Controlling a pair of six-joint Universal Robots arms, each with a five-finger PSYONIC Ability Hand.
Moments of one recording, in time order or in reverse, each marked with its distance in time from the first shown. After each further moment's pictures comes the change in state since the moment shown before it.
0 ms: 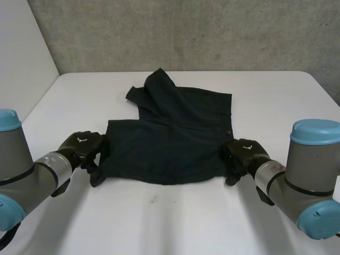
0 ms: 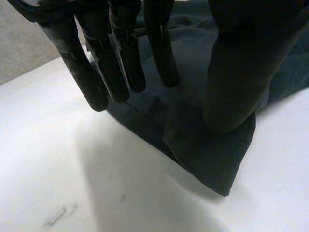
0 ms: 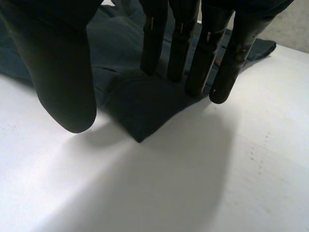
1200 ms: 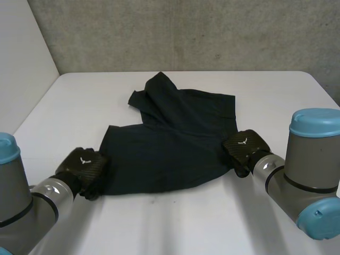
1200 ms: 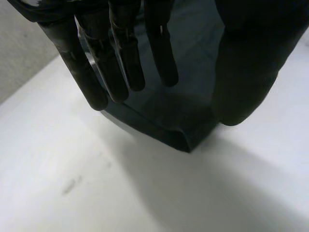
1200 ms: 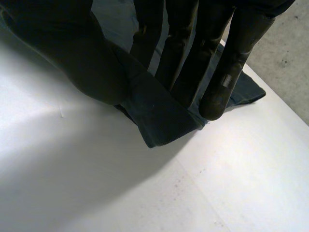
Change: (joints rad) left arm -0.118 0.204 -0.214 -0.012 -0.143 0.176; right arm 0.051 -0.073 -0.033 0.084 0.067 -0.393; left_hand -0.011 -0.020 -0.016 -0.021 -0.013; right_hand 0.454 0.573 0.576 0.586 0.571
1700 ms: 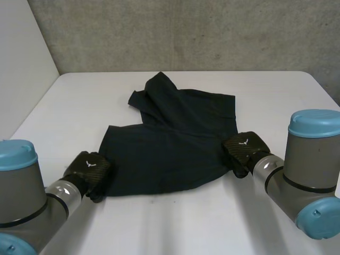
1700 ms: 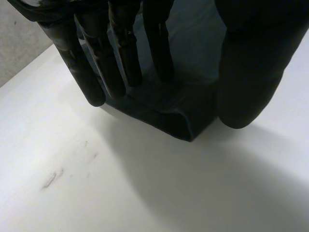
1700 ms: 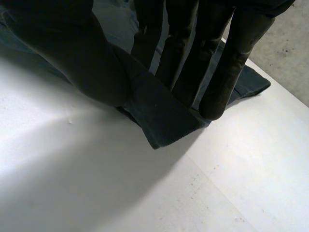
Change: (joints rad) left arm -0.003 -0.135 0.012 0.120 -0.012 0.002; right arm -0.003 0.012 -0.003 -0.002 0.000 0.083; left_hand -0.063 -0.061 -0.060 -0.061 -0.064; right_hand 0.000 0.000 0.004 0.000 0.000
